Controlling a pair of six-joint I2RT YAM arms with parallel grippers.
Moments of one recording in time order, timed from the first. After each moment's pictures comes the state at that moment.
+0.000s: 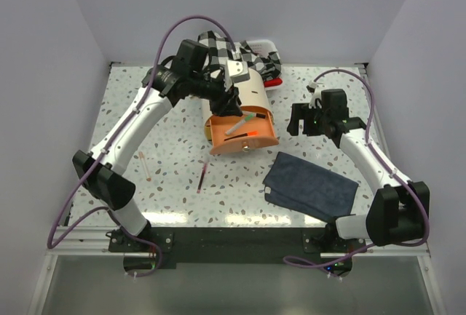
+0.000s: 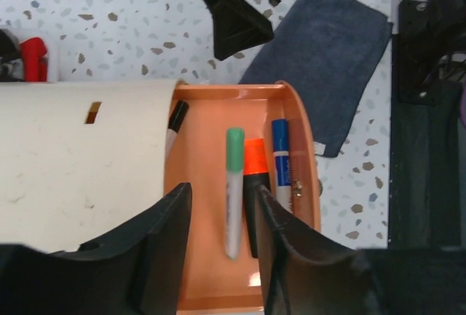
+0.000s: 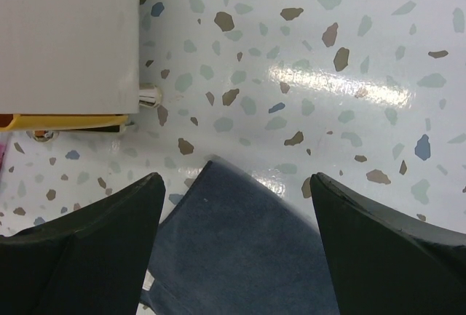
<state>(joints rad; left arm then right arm) -0.54 1.69 1.87 -0.91 0.76 0.50 0.16 1.34 1.01 -0.44 -0.18 0.15</state>
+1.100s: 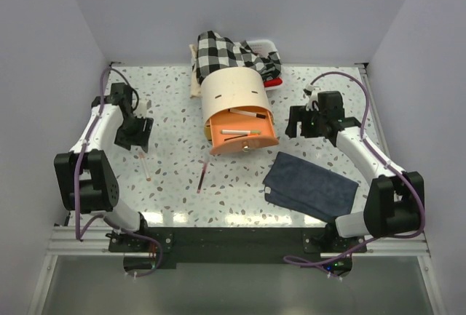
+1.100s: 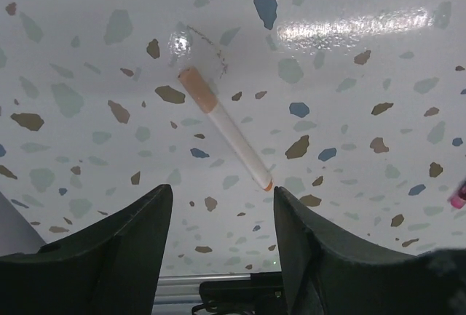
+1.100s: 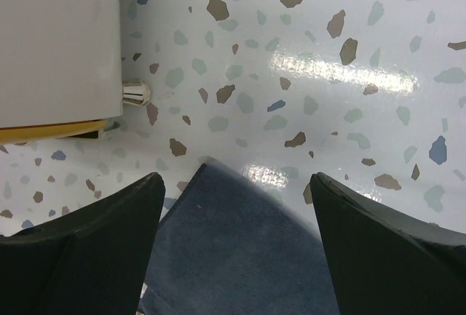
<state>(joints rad) 0.10 1.59 1.24 -1.02 0.02 0.19 0.16 1.40 0.98 -0.40 -0.18 0.15</state>
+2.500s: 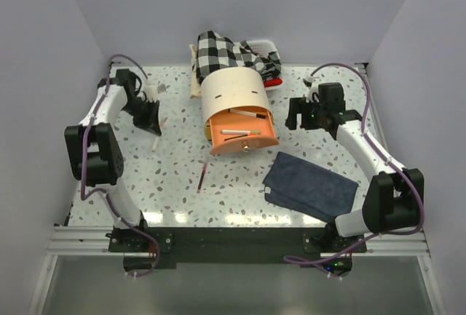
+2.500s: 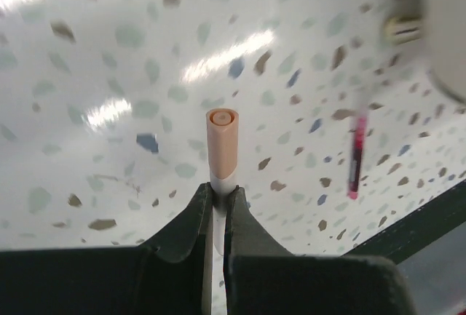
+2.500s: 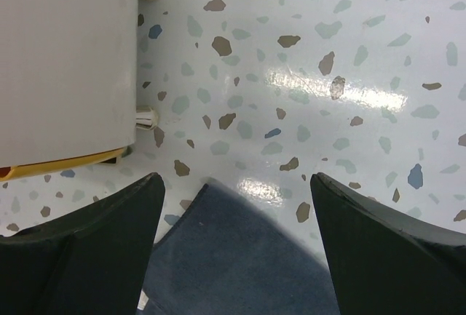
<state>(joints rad) 0.10 1.86 1.46 -1.06 0.41 0.31 0.16 1.43 1.08 -0.42 -0.18 0.13</state>
